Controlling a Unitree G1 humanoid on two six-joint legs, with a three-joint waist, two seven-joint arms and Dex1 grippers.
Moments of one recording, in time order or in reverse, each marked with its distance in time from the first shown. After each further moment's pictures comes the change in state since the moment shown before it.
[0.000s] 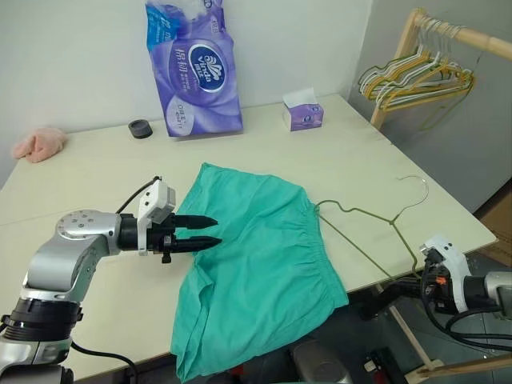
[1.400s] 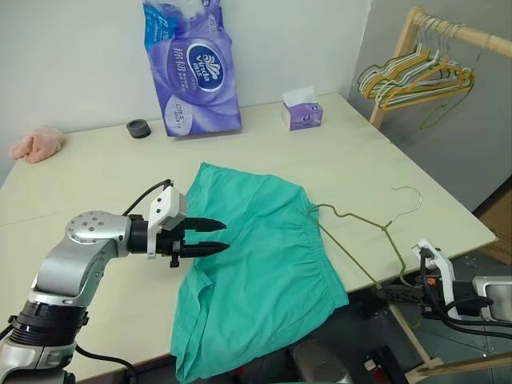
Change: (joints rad) left arm 0.058 -0.009 -0.030 -0.093 0.016 -0.048 0.036; right arm -0.101 0.053 -0.046 0.118 0.301 0.236 -0.146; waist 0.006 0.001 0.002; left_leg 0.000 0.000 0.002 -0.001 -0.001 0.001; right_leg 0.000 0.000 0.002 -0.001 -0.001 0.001
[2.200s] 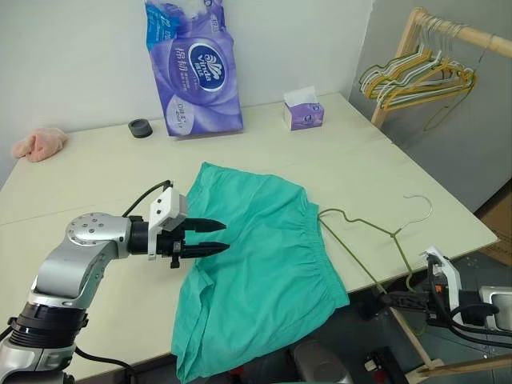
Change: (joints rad) left arm 0.003 0.001 0.001 -0.006 -0.001 0.000 0.008; right arm 0.052 0.010 -0.035 0.037 0.041 -0.034 -0.046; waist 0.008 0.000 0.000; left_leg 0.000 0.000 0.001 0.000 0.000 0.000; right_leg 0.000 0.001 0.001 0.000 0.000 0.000
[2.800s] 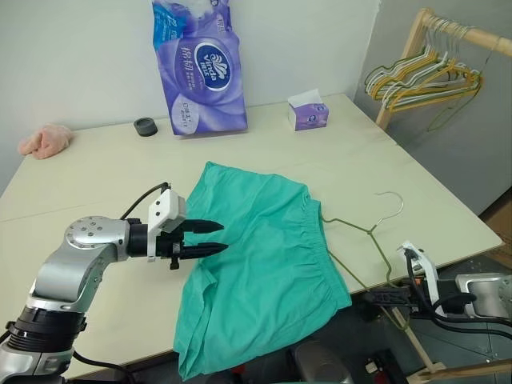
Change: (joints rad) left arm 0.025 0.002 0.016 -0.006 0.000 0.000 0.044; right arm -0.125 0.004 0.177 0.052 0.016 -0.011 -0.003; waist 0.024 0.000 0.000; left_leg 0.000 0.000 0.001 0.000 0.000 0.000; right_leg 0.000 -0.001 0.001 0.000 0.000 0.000
